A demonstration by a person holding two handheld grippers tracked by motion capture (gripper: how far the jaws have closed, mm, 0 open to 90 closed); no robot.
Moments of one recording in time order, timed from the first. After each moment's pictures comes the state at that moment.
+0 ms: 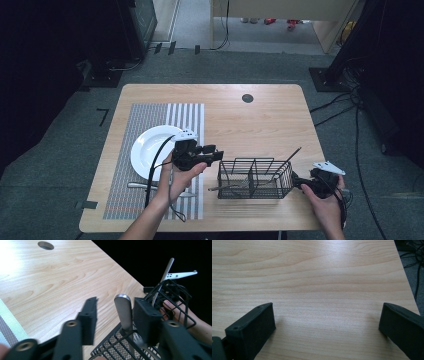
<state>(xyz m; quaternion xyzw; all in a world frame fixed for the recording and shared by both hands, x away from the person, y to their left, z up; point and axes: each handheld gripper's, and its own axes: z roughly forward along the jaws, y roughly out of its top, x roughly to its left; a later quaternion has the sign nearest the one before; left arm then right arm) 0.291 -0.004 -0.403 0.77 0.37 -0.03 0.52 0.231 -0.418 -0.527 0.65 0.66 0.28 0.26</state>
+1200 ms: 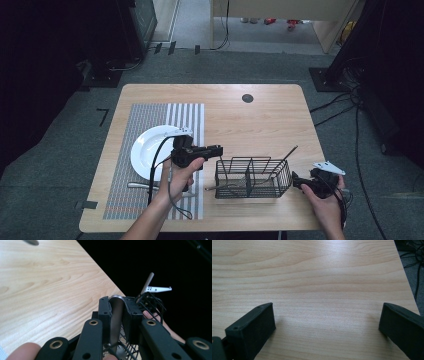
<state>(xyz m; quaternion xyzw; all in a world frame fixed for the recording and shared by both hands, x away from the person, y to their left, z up) 0.302 0.006 -0.411 0.72 0.39 -0.11 0.57 0.231 -0.418 -0.527 0.65 0.66 0.28 0.26</state>
